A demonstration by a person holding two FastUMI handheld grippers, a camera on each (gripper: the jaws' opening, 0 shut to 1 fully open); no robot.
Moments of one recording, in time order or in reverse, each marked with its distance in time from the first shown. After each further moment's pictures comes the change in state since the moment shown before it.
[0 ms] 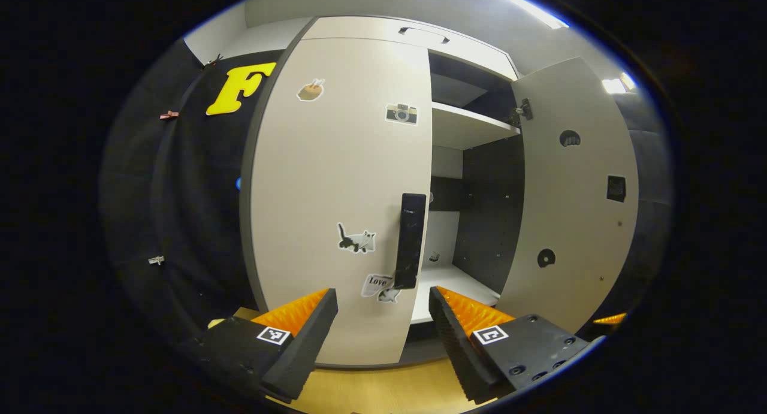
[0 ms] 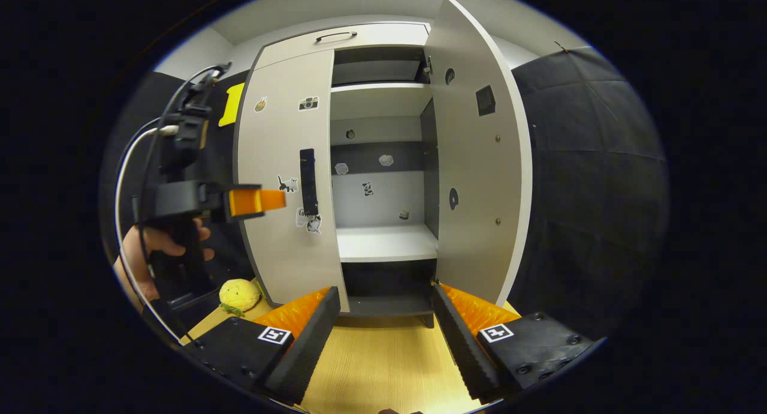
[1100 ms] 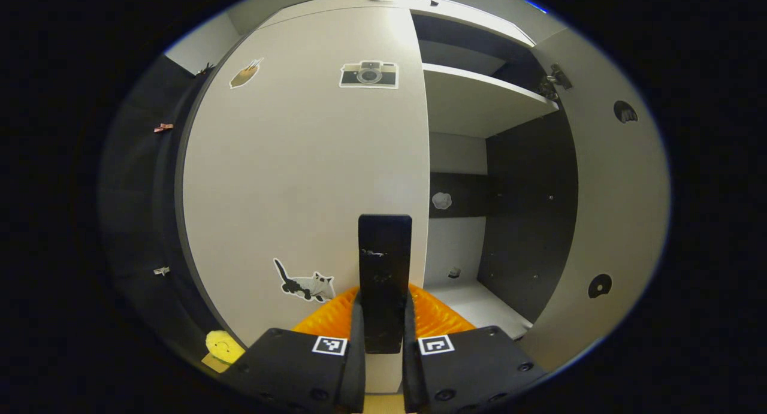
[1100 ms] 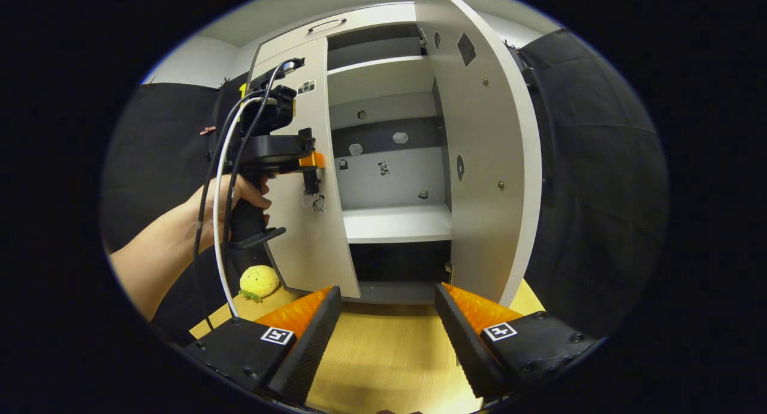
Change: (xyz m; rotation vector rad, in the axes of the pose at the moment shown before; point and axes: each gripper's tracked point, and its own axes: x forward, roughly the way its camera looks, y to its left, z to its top) left arm 0.098 -0.022 0.009 0.042 0.023 0.104; right arm 0.027 -0.027 -0.025 0.034 0.071 0.140
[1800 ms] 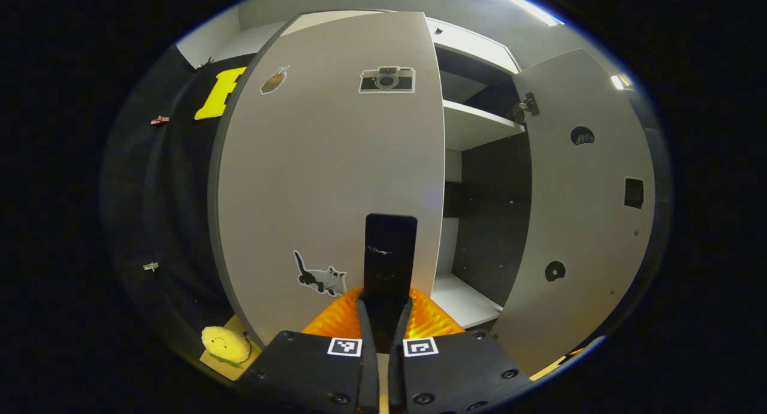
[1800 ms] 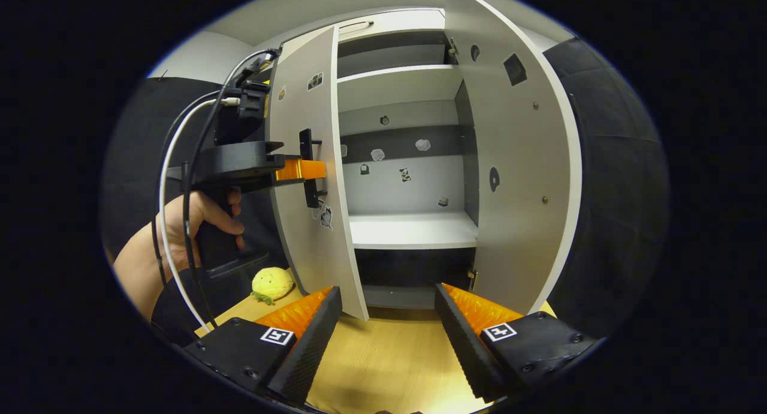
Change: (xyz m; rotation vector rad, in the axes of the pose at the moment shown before) left arm -0.014 0.011 0.001 -0.027 -0.033 -0.122; right arm -0.004 0.060 0.002 -0.026 -0.011 0.055
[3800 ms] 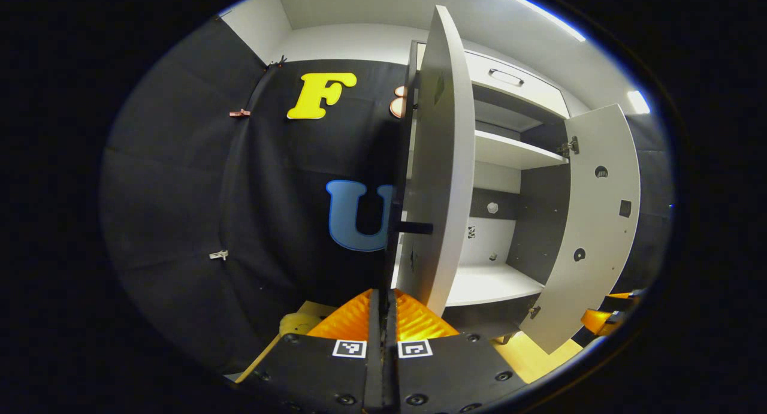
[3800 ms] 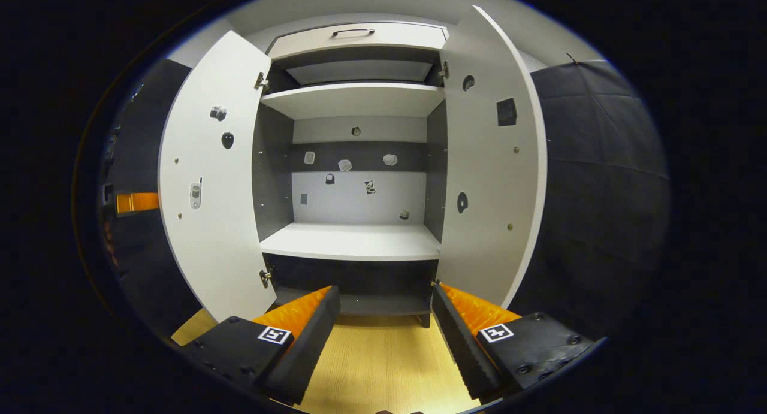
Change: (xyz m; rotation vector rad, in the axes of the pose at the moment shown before) left arm -0.037 -0.015 -0.015 -0.081 0.024 0.216; right arm -0.018 -0.014 0.031 -0.057 -0.066 -0.256
